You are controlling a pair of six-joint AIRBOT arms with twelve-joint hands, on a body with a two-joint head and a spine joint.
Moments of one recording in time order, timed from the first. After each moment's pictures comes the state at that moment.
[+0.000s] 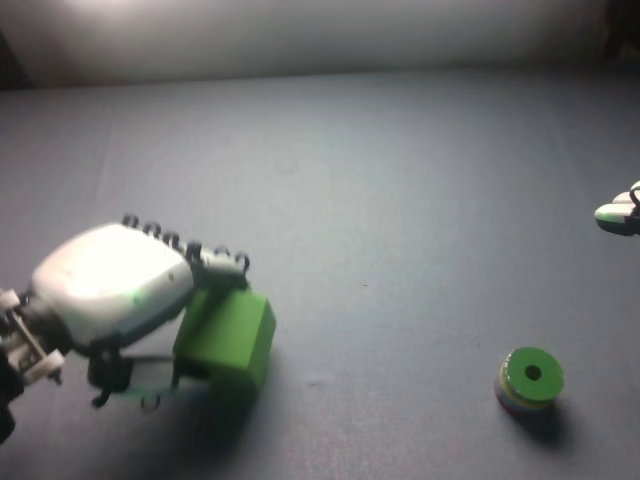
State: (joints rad) left arm 0.84 -1.00 1.03 -0.11 -0.87 0.99; right arm -1.16 -0.80 0.98 0.09 1.21 -0.83
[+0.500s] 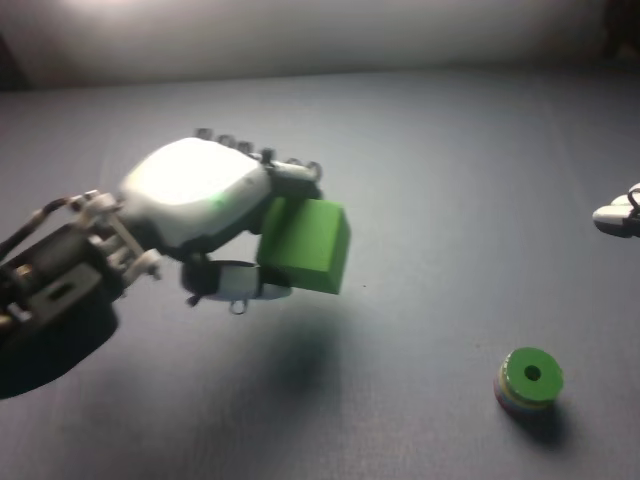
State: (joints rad) left arm 0.60 -1.20 1.23 -0.03 -0.73 0.92; right arm -1.16 -0.81 0.99 0.09 1.21 -0.82
